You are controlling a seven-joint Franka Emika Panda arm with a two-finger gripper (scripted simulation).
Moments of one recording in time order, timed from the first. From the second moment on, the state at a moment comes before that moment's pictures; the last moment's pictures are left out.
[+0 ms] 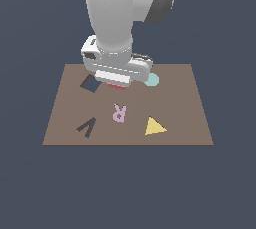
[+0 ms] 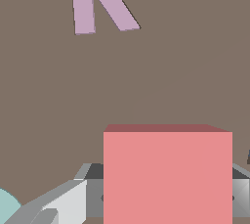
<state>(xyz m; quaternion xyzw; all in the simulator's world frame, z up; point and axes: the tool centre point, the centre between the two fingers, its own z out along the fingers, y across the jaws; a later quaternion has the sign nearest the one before) -0.068 -0.033 0.031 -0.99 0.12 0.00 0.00</state>
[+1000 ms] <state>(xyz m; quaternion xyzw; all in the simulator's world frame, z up) -0.089 -0.040 0.032 -1.00 -0.09 0.00 0.00</state>
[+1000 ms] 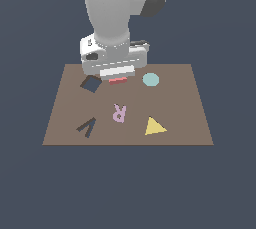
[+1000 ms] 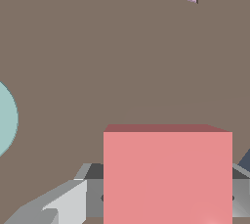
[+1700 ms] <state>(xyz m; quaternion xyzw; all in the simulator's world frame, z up) -0.107 -0.060 0.034 -0.93 -0.36 0.00 0.00</state>
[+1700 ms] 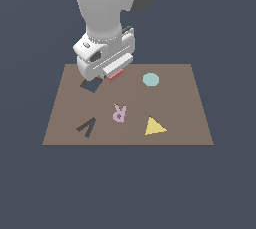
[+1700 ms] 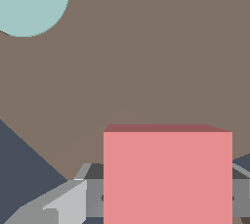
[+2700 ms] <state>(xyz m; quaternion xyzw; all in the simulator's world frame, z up) -0.109 -0.098 0.037 -0.73 -0.68 0.00 0.00</state>
